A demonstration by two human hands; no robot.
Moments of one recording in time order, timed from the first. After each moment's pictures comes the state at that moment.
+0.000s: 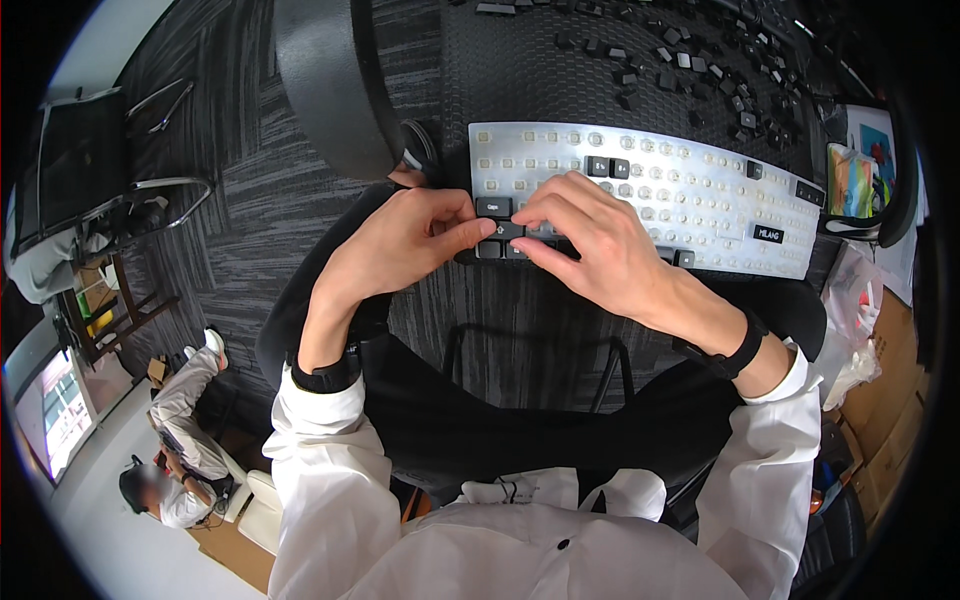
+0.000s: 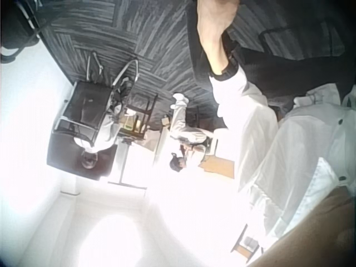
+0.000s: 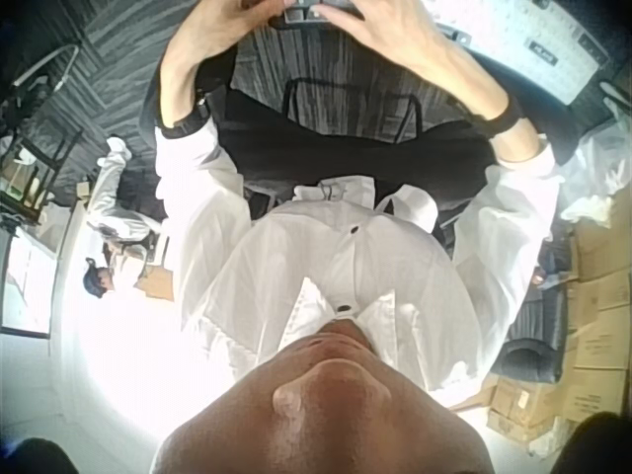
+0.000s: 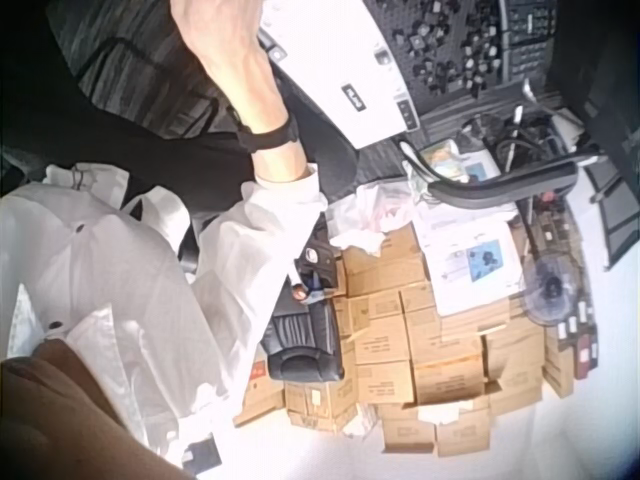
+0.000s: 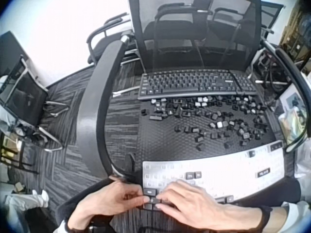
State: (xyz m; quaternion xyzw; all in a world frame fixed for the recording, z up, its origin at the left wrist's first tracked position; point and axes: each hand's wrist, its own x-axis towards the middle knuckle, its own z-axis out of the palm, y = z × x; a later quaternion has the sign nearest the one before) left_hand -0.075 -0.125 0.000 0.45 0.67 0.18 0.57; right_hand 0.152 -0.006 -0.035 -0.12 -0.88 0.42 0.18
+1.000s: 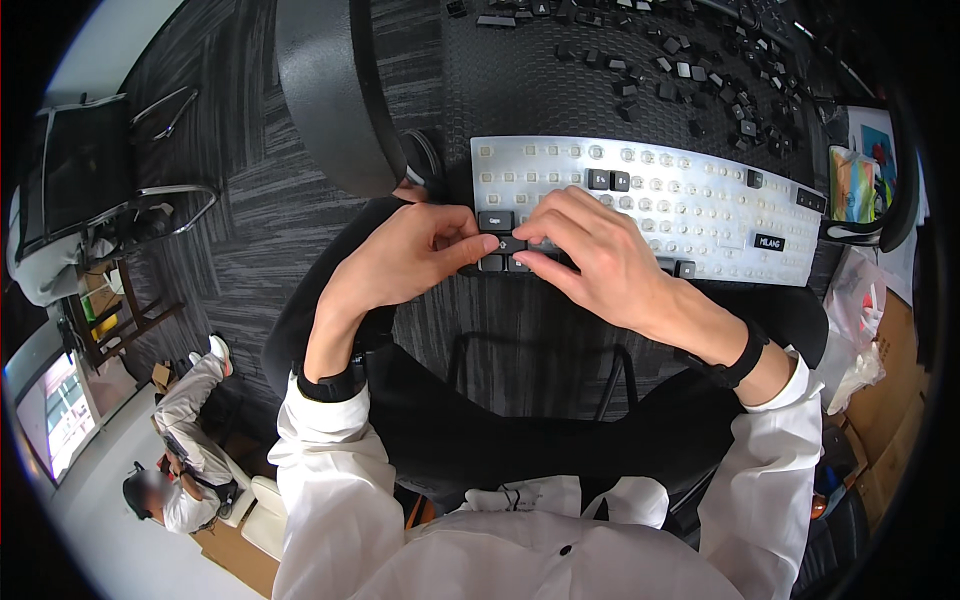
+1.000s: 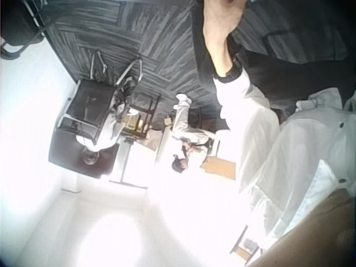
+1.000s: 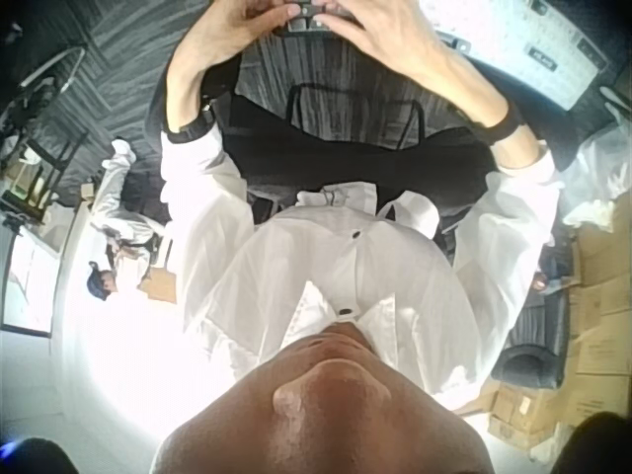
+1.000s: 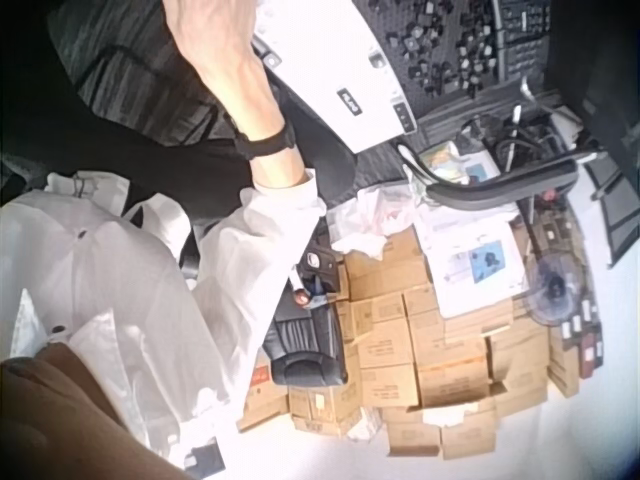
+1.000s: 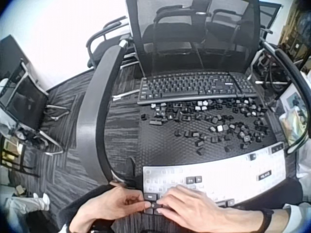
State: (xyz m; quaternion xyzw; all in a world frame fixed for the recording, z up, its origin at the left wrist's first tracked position) left_hand -0.074 -0.124 0.000 0.40 0.66 0.18 0.60; right_hand 0.152 -0.006 -0.032 -0.12 -0.88 0.42 0.17
